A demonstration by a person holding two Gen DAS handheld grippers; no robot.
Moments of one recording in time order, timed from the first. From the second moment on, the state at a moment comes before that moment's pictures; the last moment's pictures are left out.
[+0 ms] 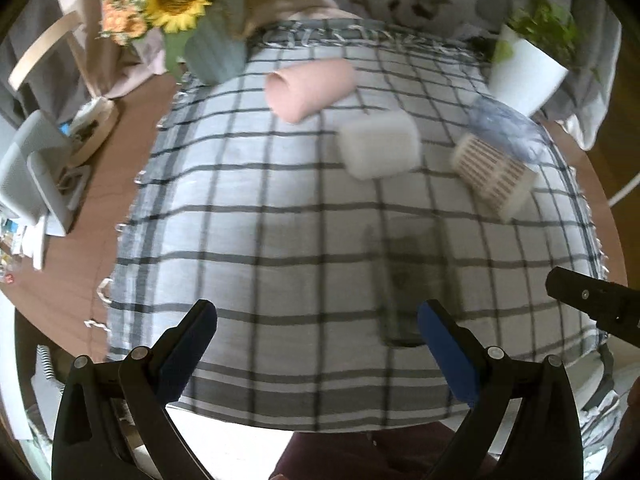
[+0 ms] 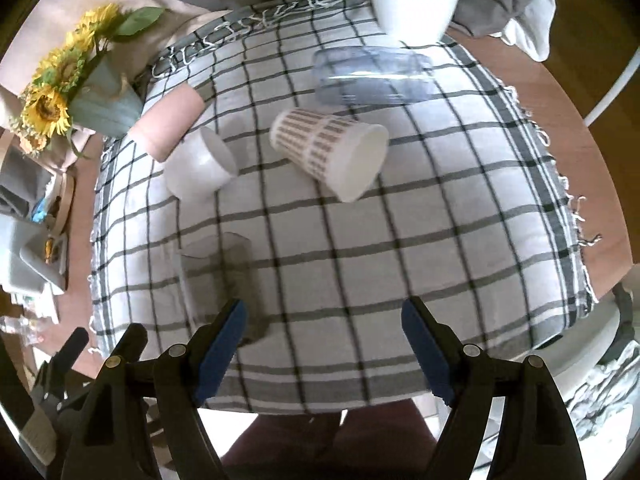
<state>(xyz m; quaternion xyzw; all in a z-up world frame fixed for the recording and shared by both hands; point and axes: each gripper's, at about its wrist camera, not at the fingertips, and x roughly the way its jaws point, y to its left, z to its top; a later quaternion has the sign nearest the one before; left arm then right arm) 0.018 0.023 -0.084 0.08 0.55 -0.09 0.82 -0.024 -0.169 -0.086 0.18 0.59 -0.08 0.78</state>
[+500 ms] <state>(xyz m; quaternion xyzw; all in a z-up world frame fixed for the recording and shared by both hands) 0.004 -0.033 -0.134 0.08 0.57 -0.11 0.81 -0.047 -0.217 -0.118 0.17 0.61 -0.11 0.77</state>
